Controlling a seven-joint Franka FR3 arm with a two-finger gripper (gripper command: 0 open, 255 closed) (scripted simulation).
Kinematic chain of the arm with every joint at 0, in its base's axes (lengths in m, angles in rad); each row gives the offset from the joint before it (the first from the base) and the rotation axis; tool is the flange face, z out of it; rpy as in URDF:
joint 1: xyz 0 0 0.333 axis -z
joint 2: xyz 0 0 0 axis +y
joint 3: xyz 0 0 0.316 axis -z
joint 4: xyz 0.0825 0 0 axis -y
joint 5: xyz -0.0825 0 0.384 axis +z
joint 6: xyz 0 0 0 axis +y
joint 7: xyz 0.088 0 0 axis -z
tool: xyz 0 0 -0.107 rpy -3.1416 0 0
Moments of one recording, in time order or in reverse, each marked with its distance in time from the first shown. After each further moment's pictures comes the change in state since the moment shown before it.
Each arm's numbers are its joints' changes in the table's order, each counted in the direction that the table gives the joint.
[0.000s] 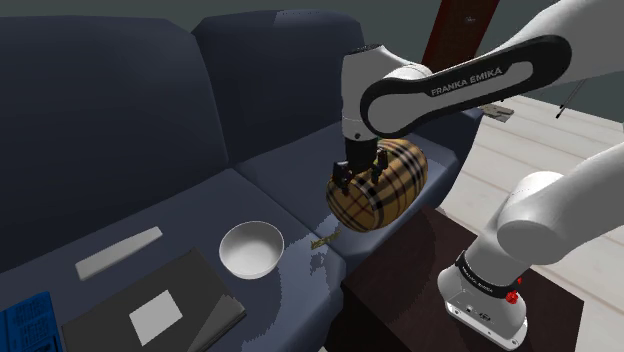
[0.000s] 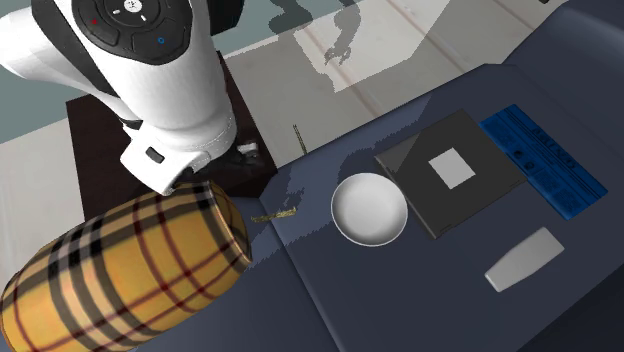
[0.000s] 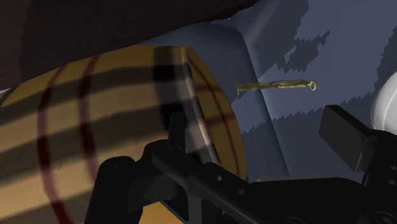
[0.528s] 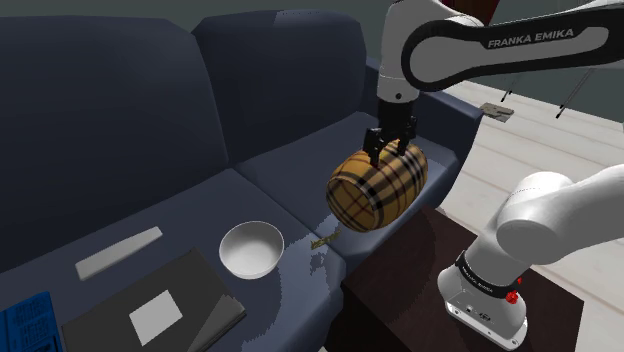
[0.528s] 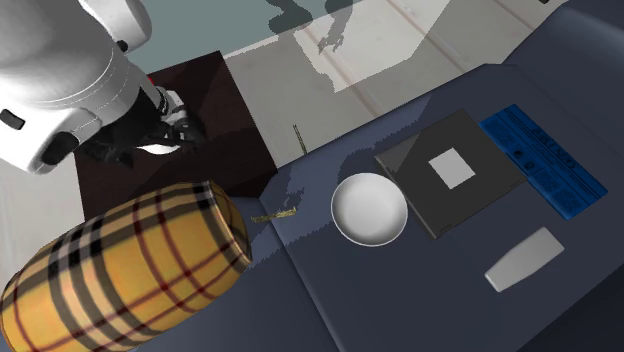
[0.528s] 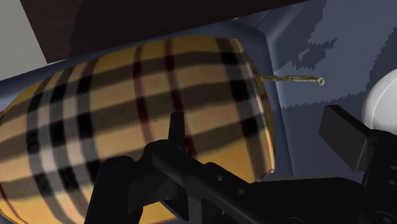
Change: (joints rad) arm 0.014 -0.222 0.157 0.021 -0.046 0.210 -0.233
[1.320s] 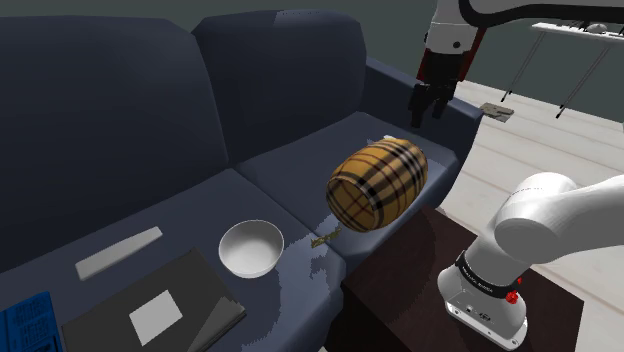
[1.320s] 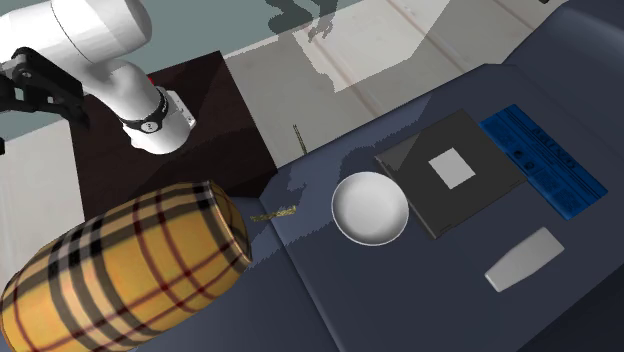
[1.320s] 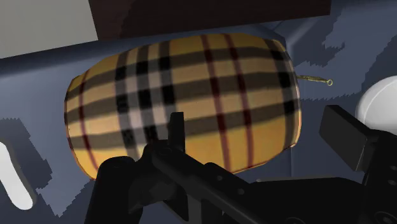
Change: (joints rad) arm 0.038 -0.134 0.207 0.133 -0.115 0.227 -0.293
